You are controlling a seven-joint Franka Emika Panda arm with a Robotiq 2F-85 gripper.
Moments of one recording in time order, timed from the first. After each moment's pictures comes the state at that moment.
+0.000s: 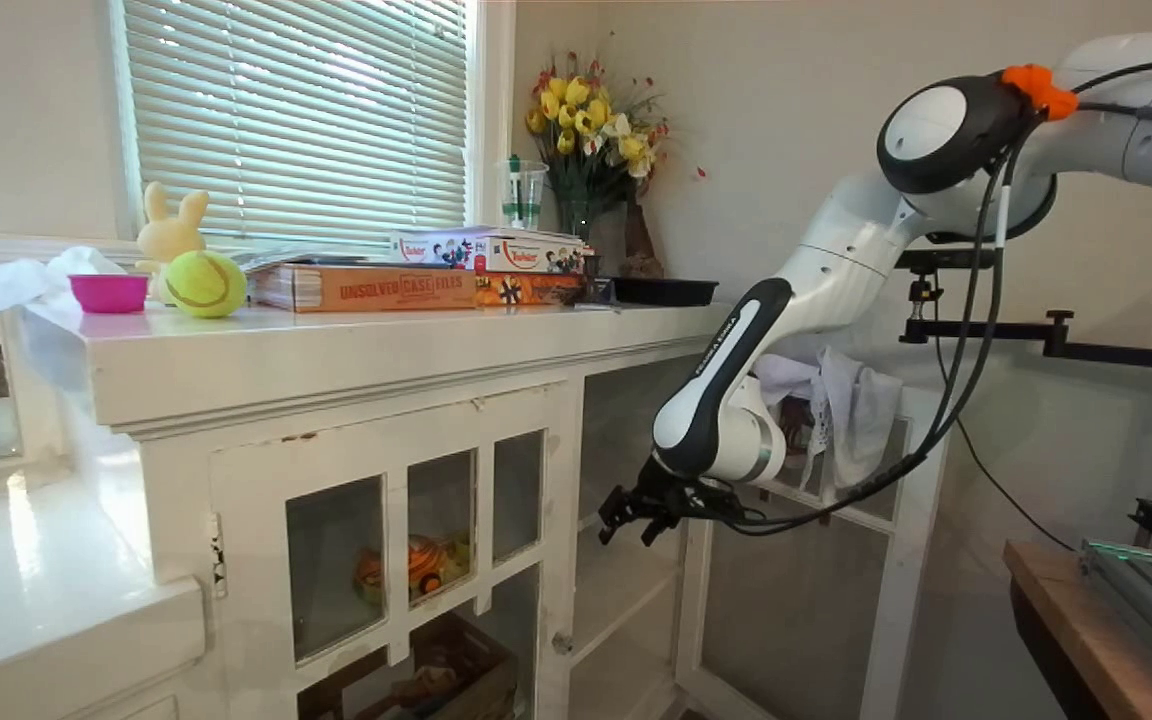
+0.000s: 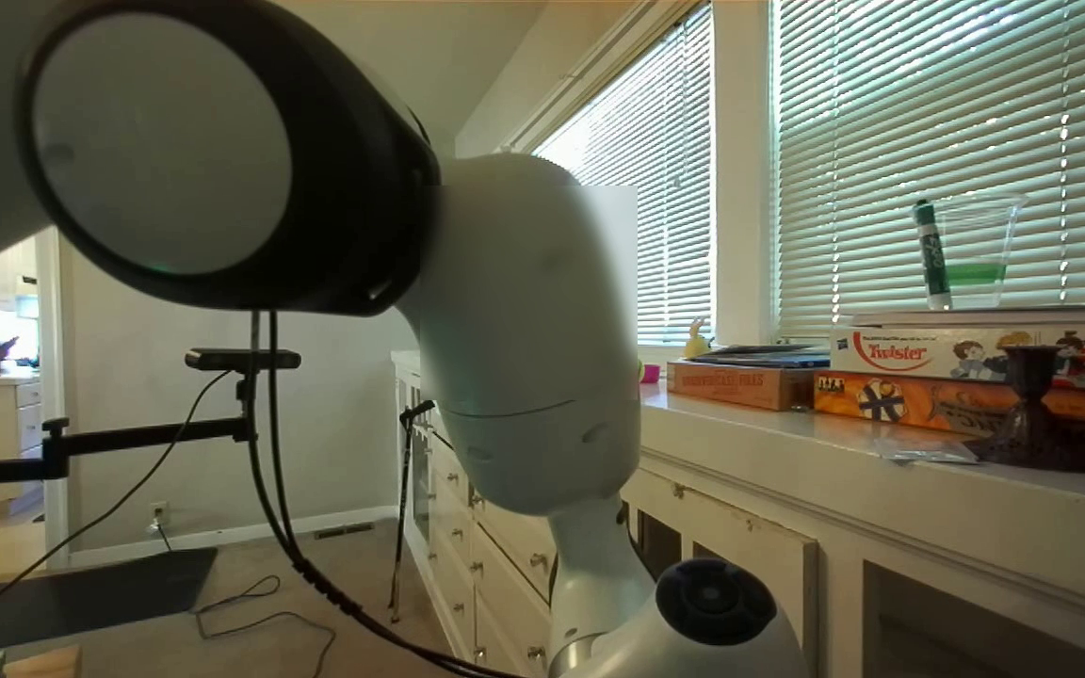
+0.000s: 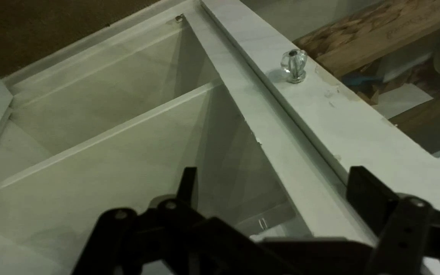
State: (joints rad) arm -0.73 1.15 0.30 -1.76 0.10 3.28 -0.12
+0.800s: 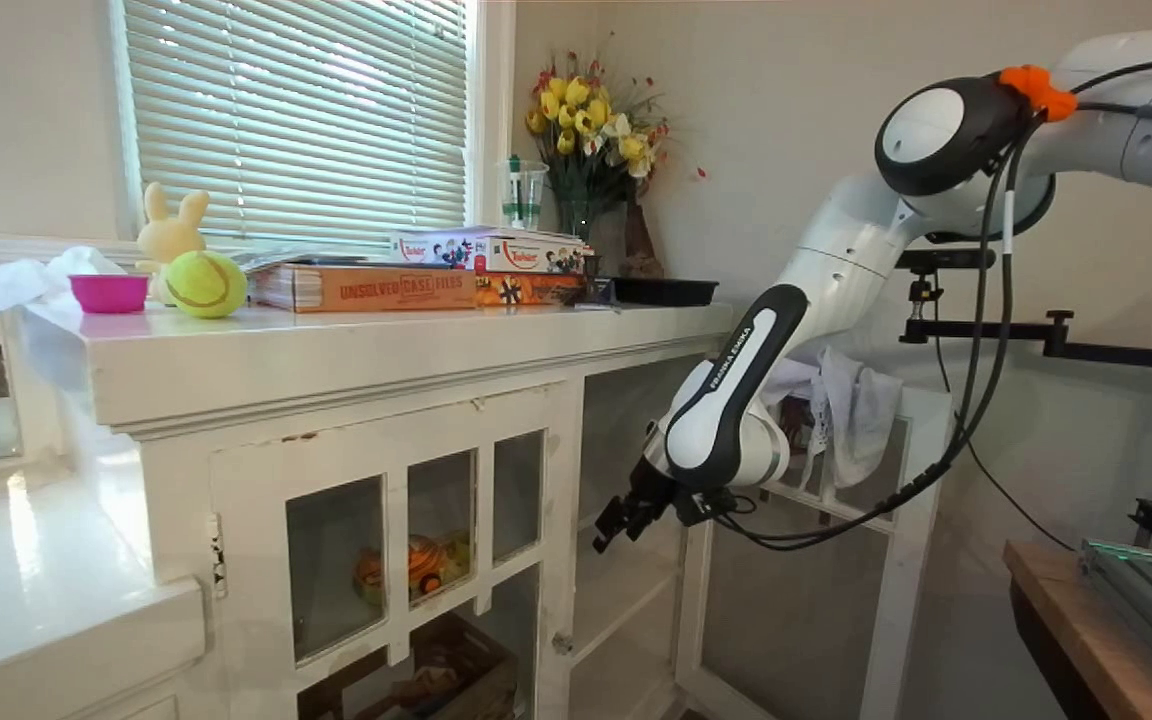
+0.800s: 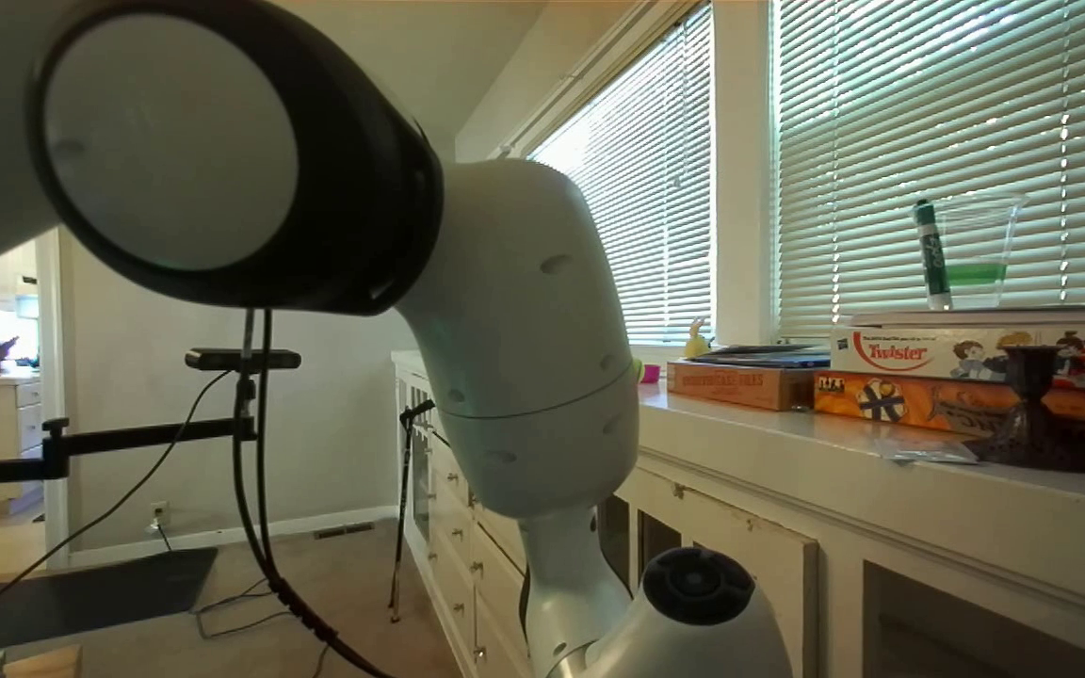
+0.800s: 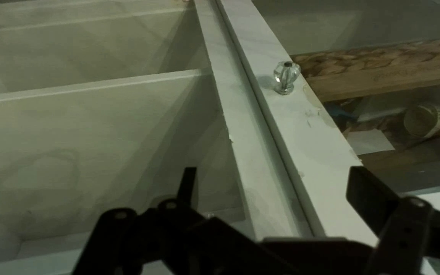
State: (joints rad) arm -0.72 1.14 0.28 -1.77 -0.13 3.30 -0.19
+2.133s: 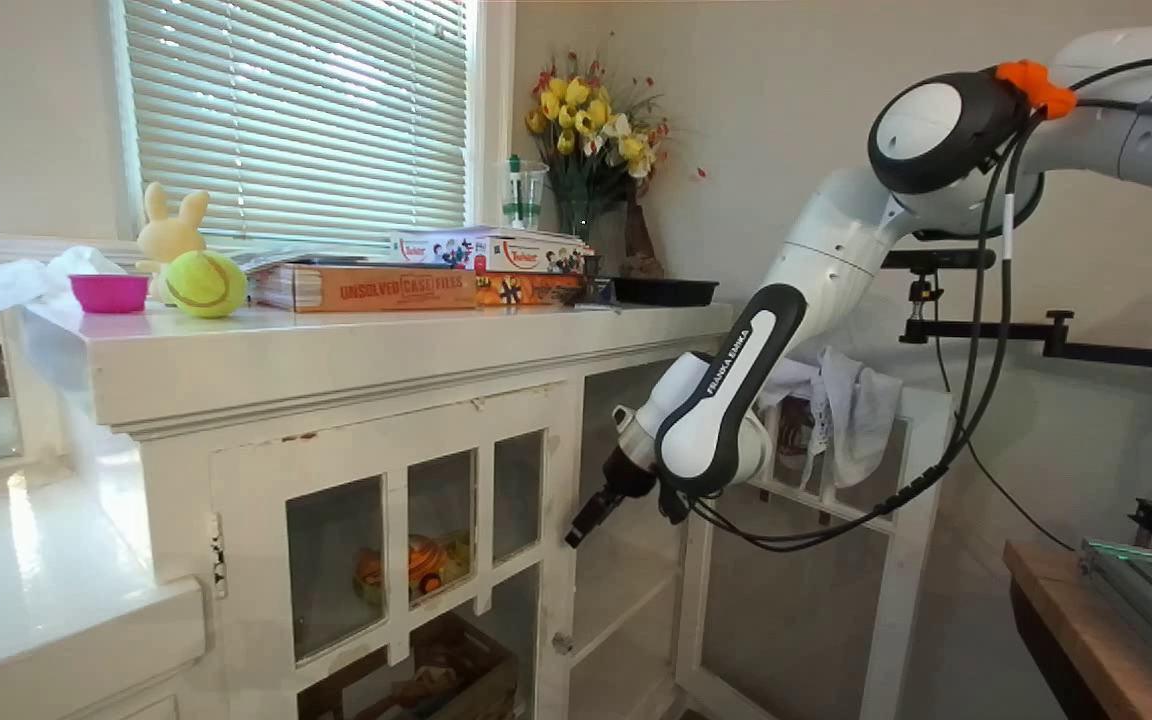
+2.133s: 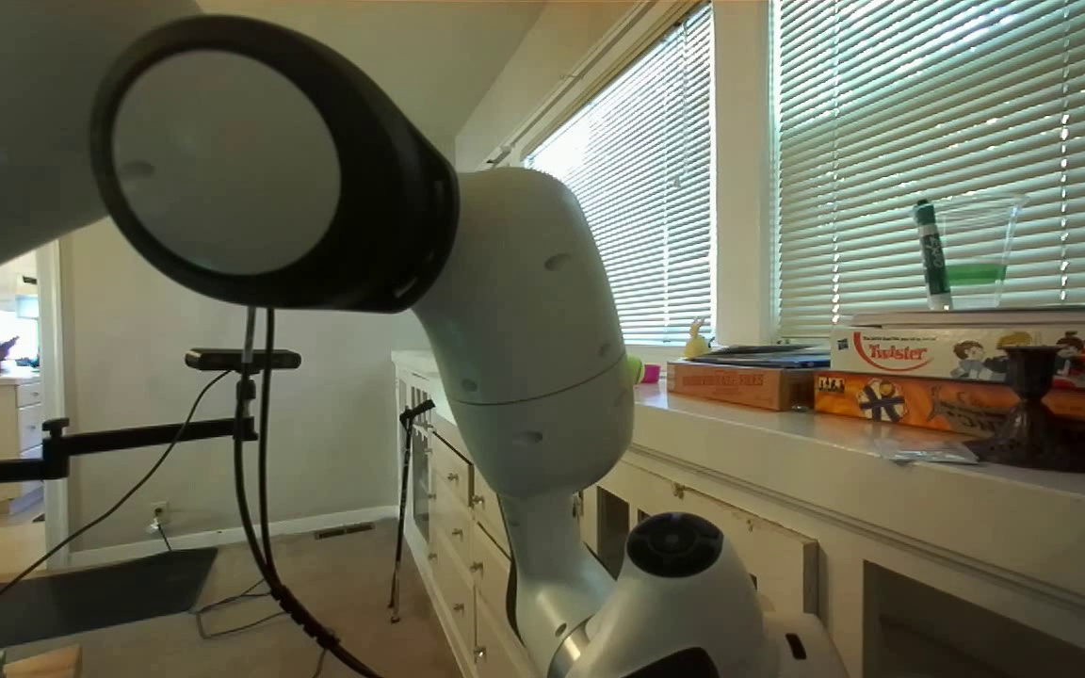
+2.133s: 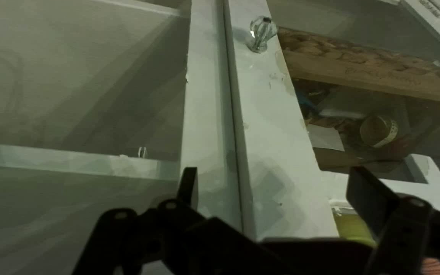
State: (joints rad) arm -0.66 1.14 0.27 -1.74 -0.30 3.34 -0.28
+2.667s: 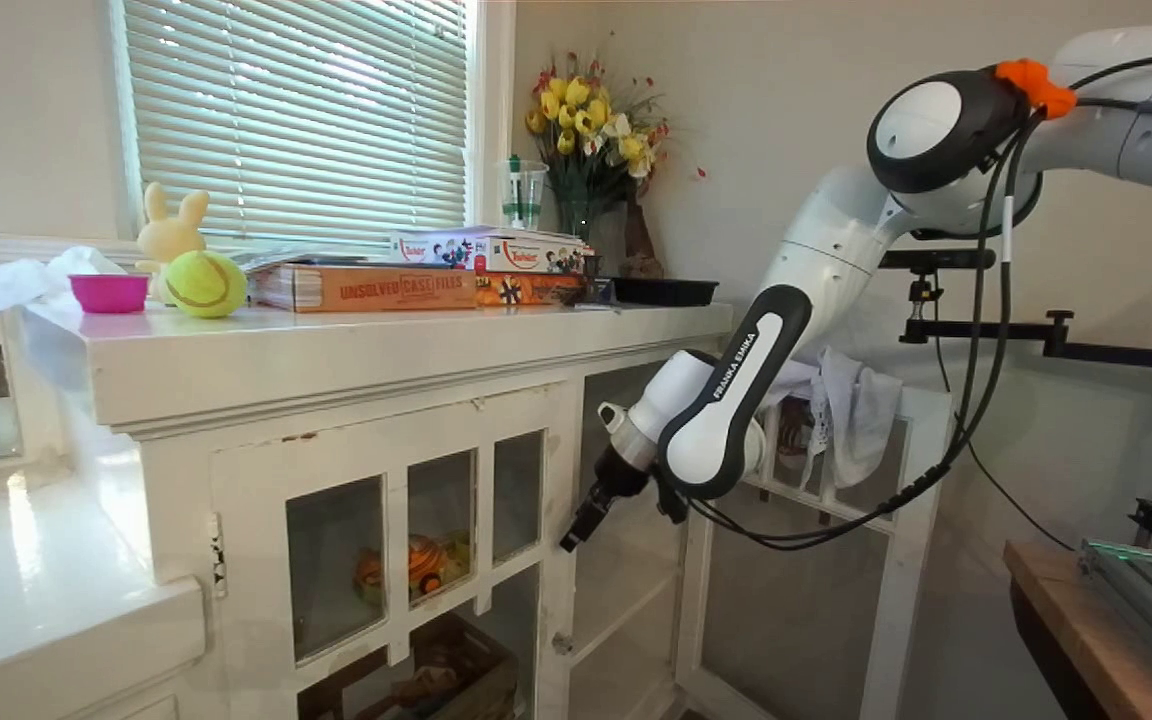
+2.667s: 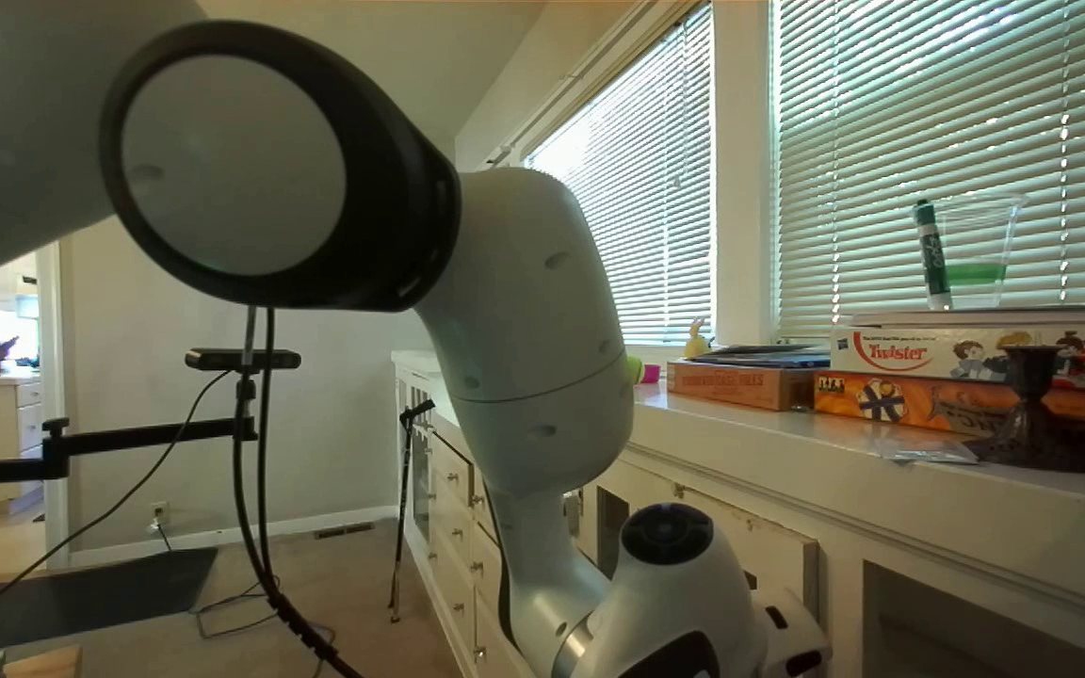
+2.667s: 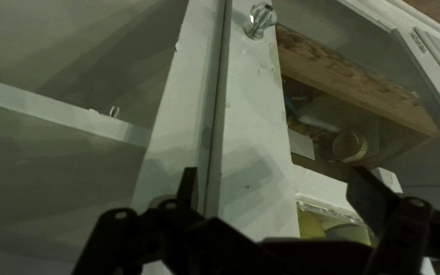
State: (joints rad) arm -0.65 1.14 0.27 -1.73 -0.41 3.34 -0.37
